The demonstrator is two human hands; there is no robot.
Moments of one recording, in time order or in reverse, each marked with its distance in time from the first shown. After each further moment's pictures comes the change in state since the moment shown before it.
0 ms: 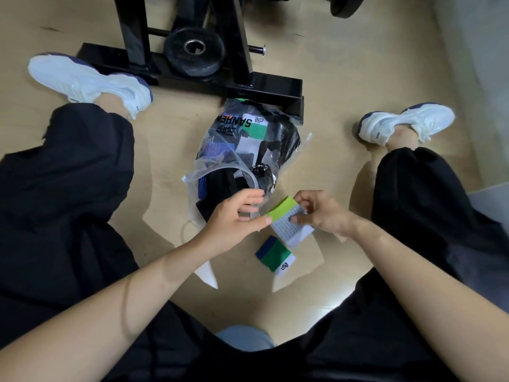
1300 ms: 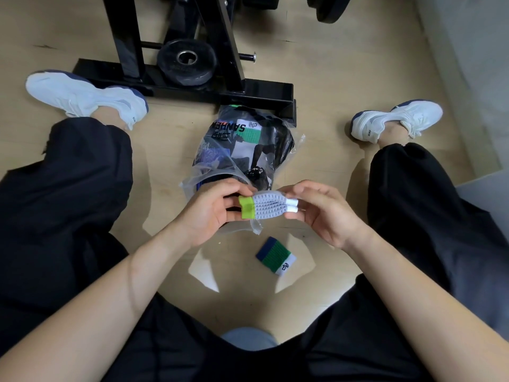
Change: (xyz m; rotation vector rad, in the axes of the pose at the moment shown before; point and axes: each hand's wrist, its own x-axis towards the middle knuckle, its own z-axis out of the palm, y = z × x) left_hand 0.003 0.034 -0.036 -0.649 -0.177 -0.076; right_hand -0.055 -0.079 0.012 1.047 0.060 -0.073
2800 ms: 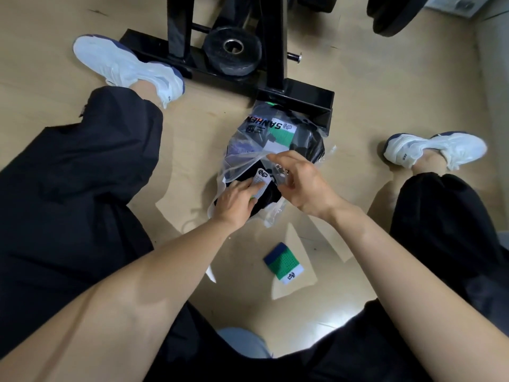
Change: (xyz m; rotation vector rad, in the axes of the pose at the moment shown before) left_hand 0.081 -0.097 -0.065 1.415 0.401 0.285; right_hand 0.099 0.002 0.033 -1.384 -0.195 -0.471
